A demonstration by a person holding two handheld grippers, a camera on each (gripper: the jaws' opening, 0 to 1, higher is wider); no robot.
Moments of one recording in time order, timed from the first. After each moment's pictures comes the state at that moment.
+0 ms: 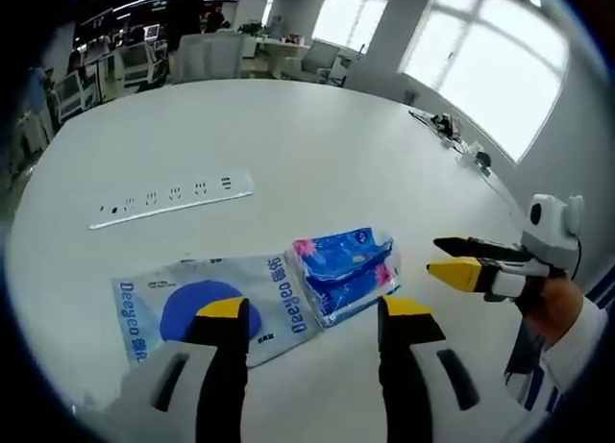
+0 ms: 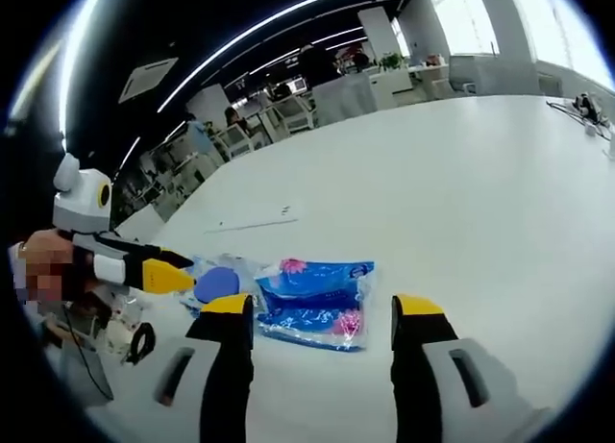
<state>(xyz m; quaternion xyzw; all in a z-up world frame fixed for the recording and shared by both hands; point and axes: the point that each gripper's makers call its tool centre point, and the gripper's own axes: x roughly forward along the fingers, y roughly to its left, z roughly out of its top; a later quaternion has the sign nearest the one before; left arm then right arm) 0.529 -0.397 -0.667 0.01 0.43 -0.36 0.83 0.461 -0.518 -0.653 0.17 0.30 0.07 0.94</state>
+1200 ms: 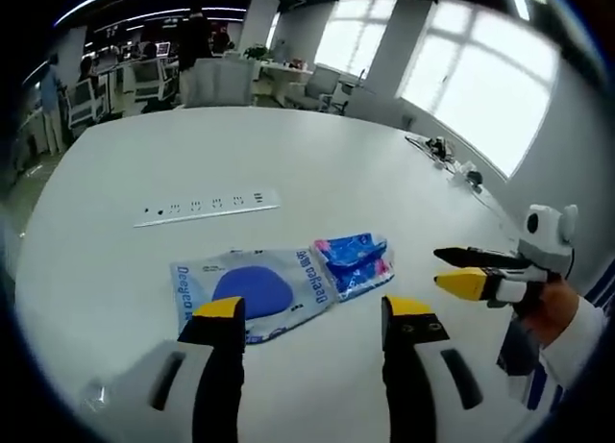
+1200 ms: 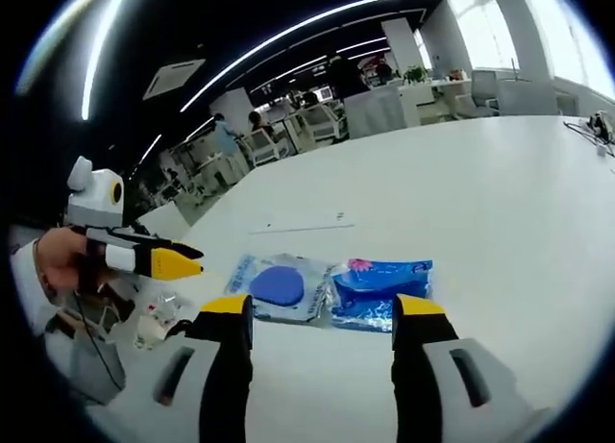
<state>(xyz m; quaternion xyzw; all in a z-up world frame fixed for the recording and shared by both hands) 0.503 -0.314 -0.613 -0.01 0.38 -0.35 0.85 0.453 -0.466 -0.627 0.16 0.27 0.11 0.94</state>
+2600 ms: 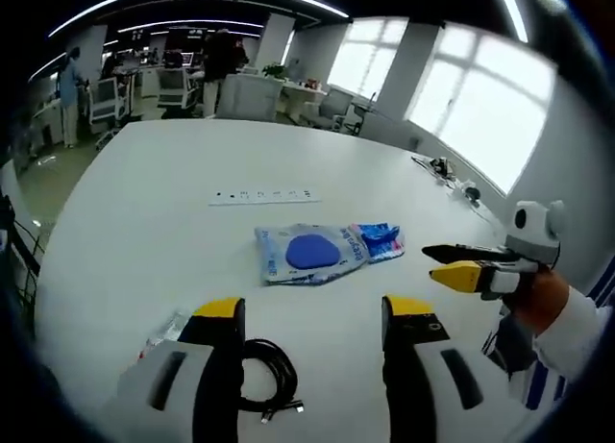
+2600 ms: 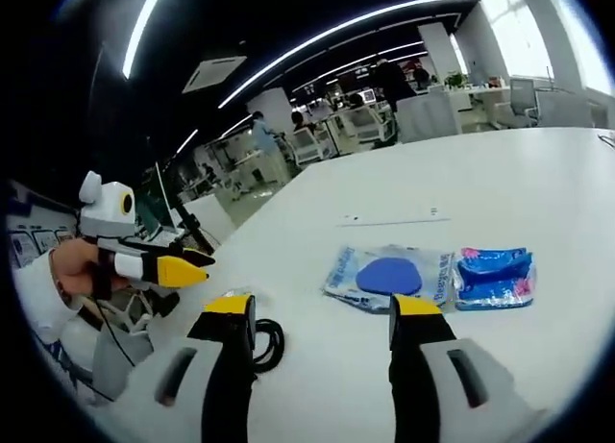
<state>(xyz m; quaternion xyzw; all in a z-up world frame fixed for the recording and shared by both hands) 0.454 -0.152 -0.587 -0.04 0.35 -0.34 0.87 0.414 -0.289 -0.587 0.15 0.25 0.19 0.94</state>
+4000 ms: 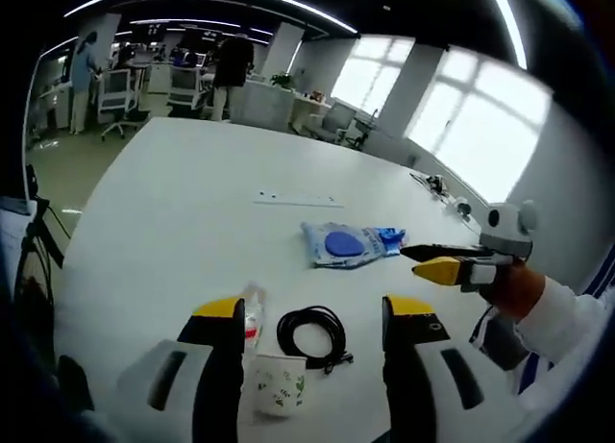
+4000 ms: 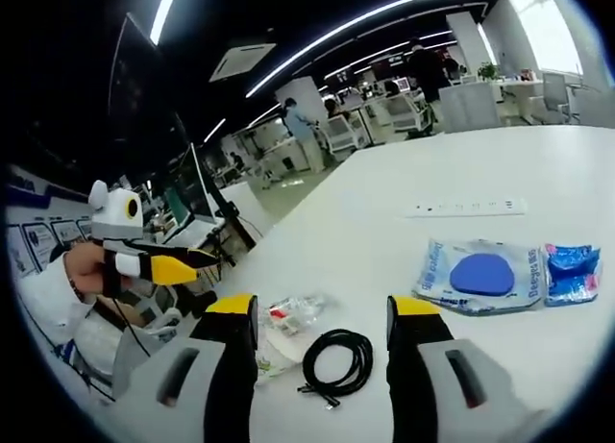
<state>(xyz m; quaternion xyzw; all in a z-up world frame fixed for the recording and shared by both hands) 0.444 -0.024 -0.568 -0.09 0.34 -0.34 0.87 0.435 -0.173 -0.579 0.15 0.26 0.26 0.92</state>
